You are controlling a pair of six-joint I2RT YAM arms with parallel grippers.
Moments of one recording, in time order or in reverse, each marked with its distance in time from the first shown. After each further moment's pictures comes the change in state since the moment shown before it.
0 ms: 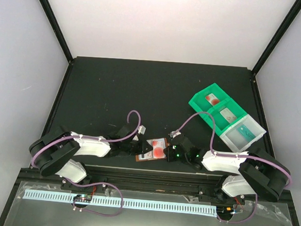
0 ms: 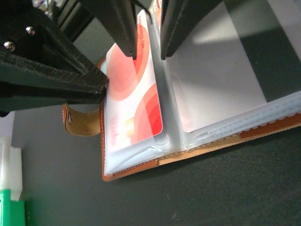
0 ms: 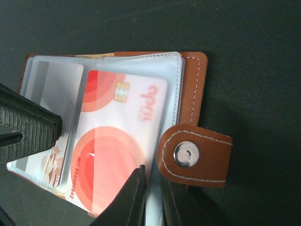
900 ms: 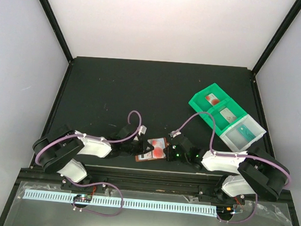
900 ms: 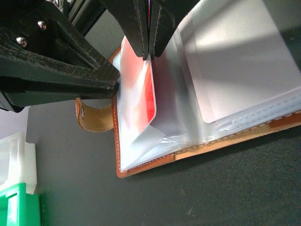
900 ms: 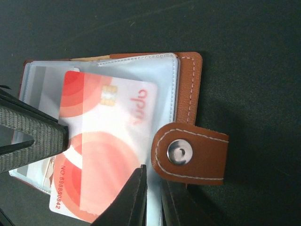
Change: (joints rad) left arm -0.006 0.056 -0.017 0.126 0.006 -0.047; right arm 0.000 0.008 -0.001 0.016 0.004 0.018
